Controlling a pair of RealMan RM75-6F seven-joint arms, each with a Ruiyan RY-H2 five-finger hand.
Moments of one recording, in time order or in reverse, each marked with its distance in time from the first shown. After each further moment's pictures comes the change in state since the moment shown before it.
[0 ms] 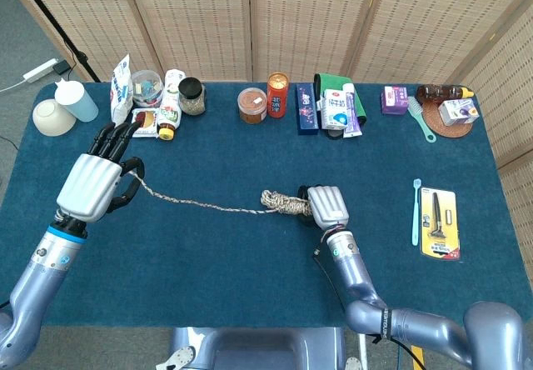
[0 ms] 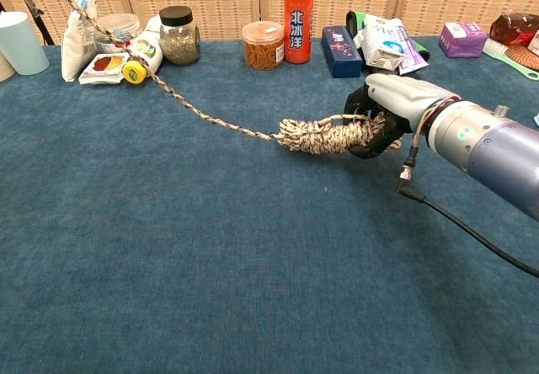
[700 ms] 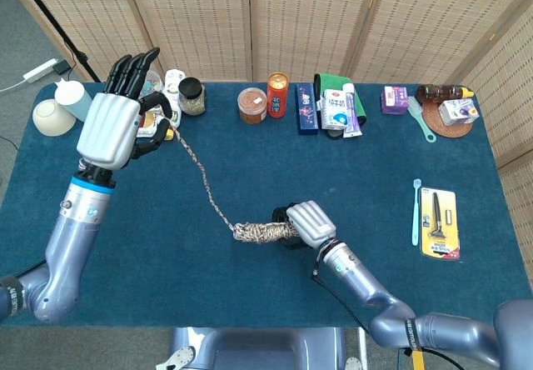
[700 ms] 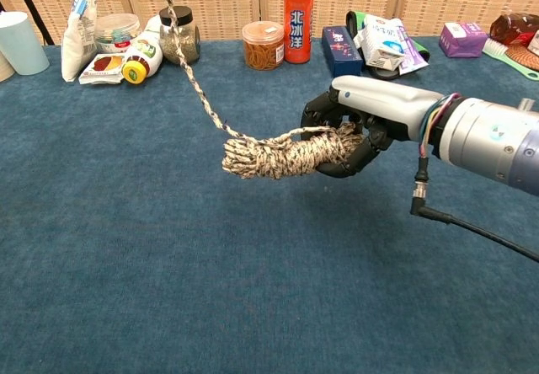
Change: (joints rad) left arm -0.245 -0.077 -0.248 0.020 -0.302 -0.005 0.103; right arm -0.005 0.176 -0.100 -0.167 -0.362 -0.128 0.364
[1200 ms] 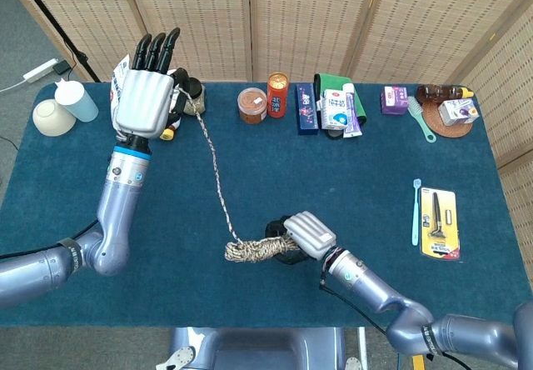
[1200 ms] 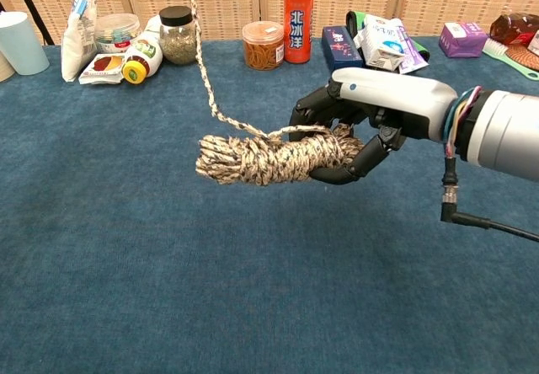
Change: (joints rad) left arm -0.196 -0.260 0.021 0.398 -0.108 -0.027 0.184; right arm 0.004 0.106 -0.060 -0.077 -0.199 0.009 0.328
